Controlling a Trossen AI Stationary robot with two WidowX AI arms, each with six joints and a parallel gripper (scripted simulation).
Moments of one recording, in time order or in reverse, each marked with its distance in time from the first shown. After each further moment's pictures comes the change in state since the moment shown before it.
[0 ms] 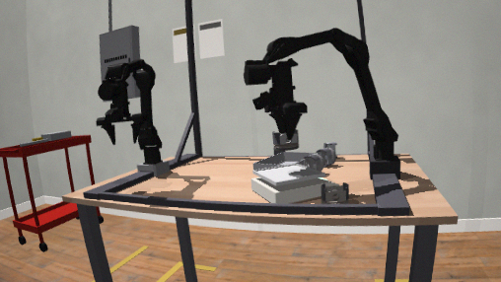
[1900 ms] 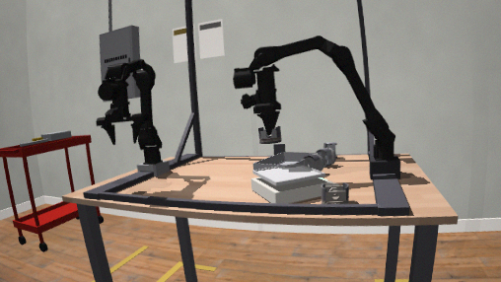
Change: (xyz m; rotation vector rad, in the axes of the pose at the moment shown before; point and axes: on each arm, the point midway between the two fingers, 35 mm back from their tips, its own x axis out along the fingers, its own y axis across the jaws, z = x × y) left arm 0.002 -0.152 -0.002 0.470 0.007 0.013; right arm 0.000 0.000 0.000 0.000 0.000 0.000
